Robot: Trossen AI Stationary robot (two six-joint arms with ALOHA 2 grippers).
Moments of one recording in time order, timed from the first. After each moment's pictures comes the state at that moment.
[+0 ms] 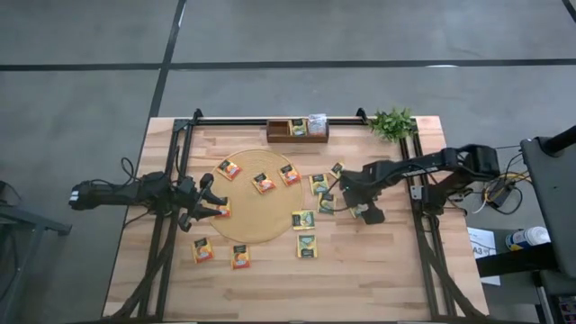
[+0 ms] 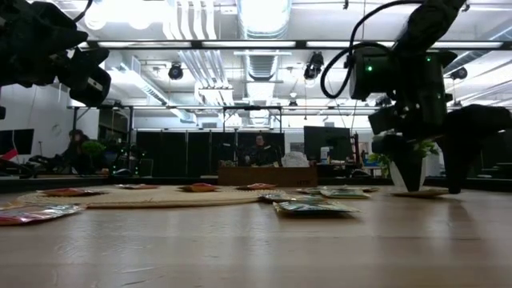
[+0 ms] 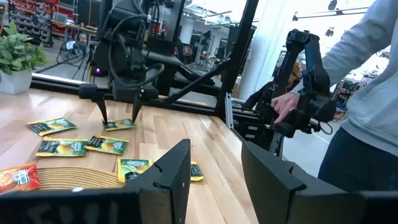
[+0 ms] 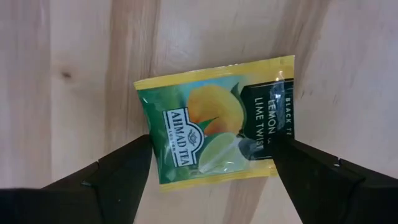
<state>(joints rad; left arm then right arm) -0.03 0.05 0.01 0.05 0.24 -0.27 -0.13 1.53 0.71 -0.73 -0.13 -0.31</state>
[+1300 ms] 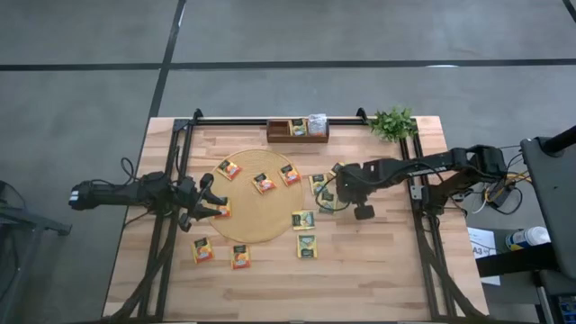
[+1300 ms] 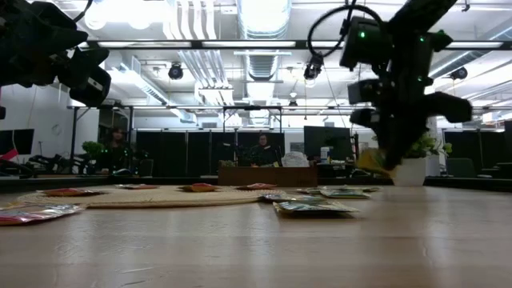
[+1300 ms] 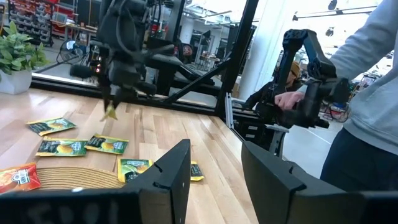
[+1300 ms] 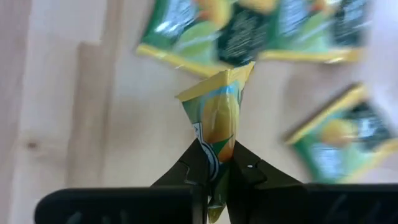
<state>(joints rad) -0.03 0.05 0.01 0.05 0.24 -0.27 -0.10 1.44 0.79 -0.65 0.03 -0.29</state>
